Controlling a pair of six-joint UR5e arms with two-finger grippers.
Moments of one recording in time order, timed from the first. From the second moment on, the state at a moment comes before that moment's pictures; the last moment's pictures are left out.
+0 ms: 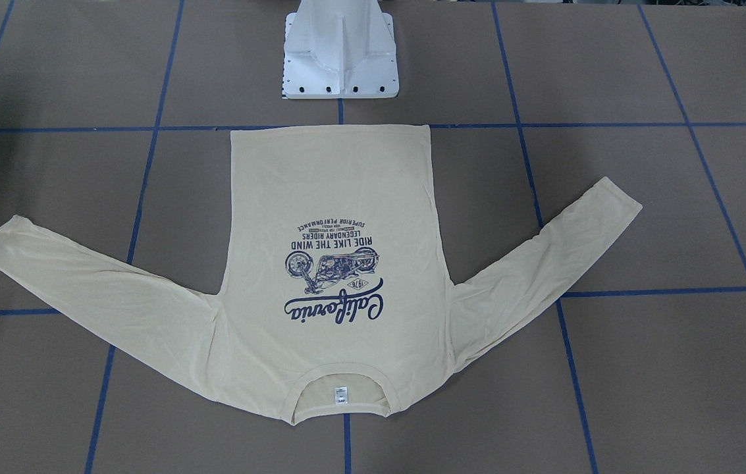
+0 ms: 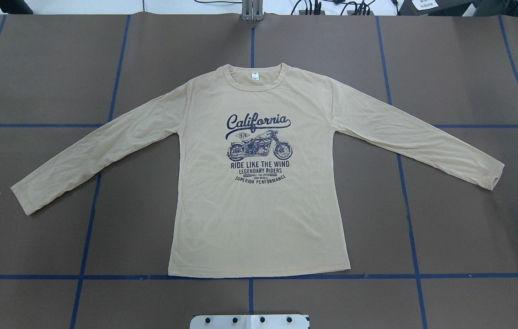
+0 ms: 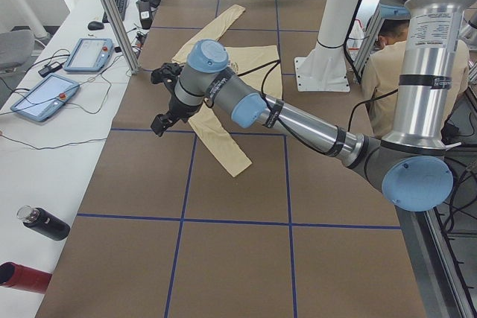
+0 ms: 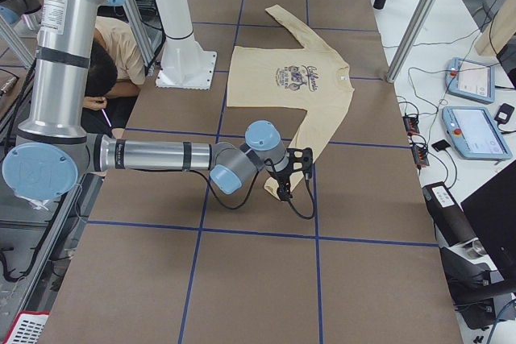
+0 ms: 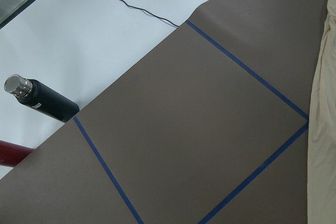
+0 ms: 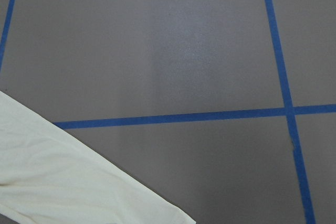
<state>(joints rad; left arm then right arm) -1.54 -1.64 -1.91 -1.88 -2.29 0.21 1.21 -1.76 1.66 -0.73 2.15 0.82</state>
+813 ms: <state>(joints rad) -1.54 -1.64 -1.91 -1.88 -2.29 0.22 1.01 -1.77 1.57 -0.57 1.98 0.95</state>
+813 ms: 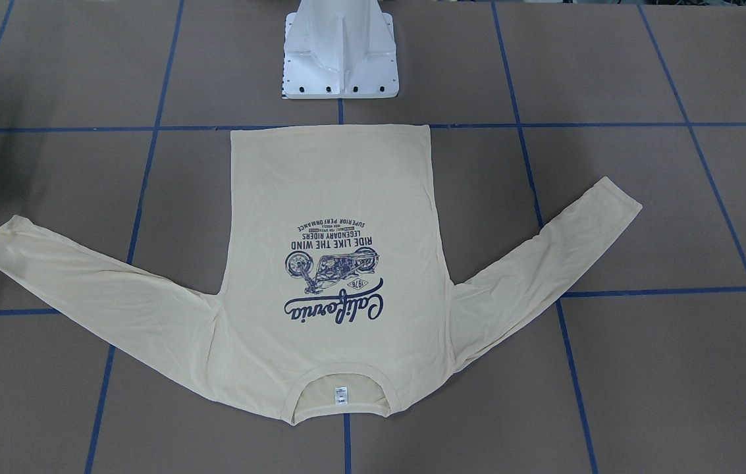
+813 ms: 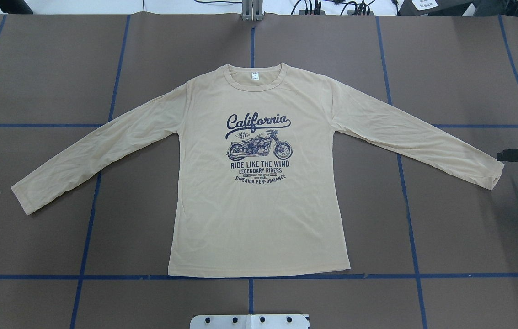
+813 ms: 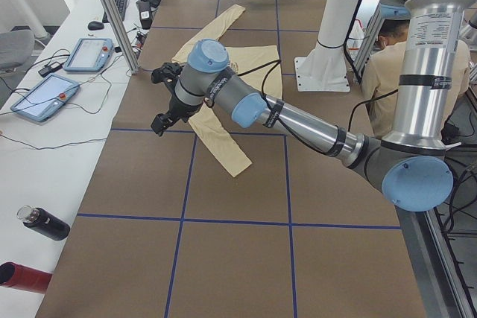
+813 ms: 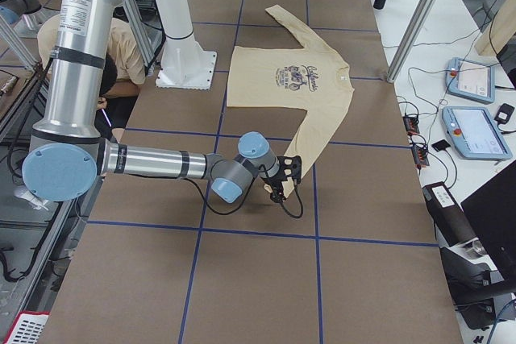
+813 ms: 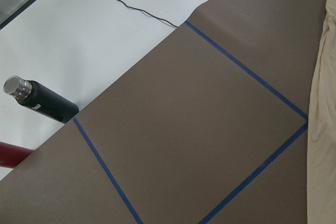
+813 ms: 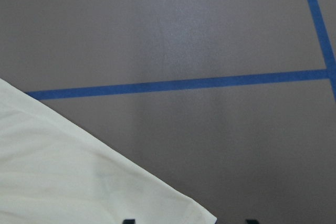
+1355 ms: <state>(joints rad) -1.54 -1.64 -1.91 -1.88 -2.29 0.22 0.97 -1.78 1.55 -0.57 1.94 0.95</state>
